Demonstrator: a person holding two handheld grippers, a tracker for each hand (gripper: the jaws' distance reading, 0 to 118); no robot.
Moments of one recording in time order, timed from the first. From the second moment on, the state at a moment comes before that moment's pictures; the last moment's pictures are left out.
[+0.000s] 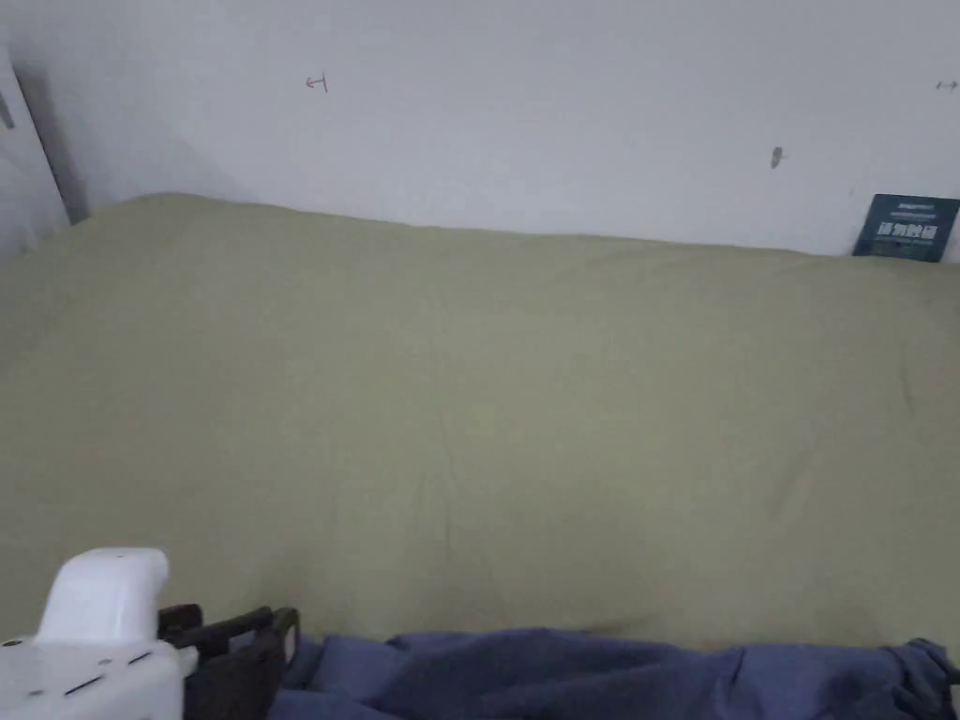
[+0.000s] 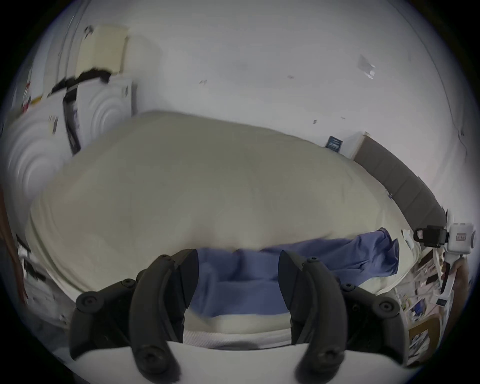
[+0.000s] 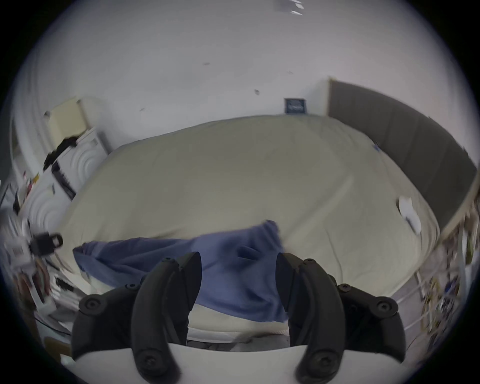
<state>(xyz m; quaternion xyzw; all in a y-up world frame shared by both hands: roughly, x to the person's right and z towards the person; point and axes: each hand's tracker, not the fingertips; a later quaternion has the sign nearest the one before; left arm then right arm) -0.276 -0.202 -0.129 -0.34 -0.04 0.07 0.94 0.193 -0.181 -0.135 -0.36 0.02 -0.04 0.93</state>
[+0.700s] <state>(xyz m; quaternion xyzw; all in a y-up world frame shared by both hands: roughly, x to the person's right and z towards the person) -0.145 -0.257 -0.123 -0.36 -0.03 0.07 0.93 0.098 -0.232 -0.108 -0.33 0.08 0.00 0.94</state>
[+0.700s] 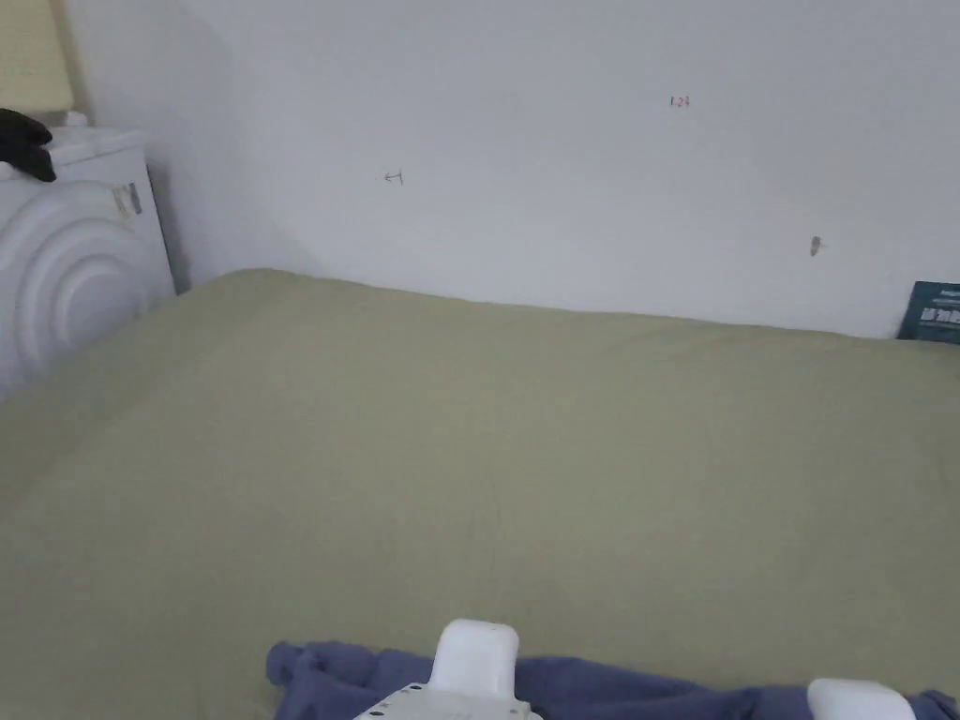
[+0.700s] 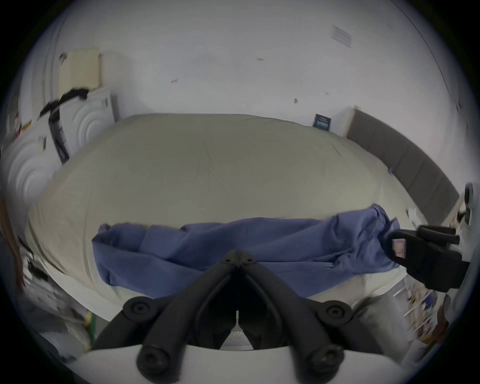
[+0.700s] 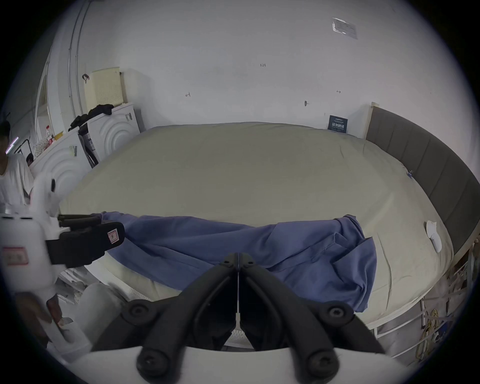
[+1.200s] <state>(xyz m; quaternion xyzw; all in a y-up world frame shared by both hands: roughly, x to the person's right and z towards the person) -0.241 -0.290 -0.137 -0.35 0.04 0.12 0.93 0.091 -0.225 -0.118 -0.35 0.11 0.01 0.93</state>
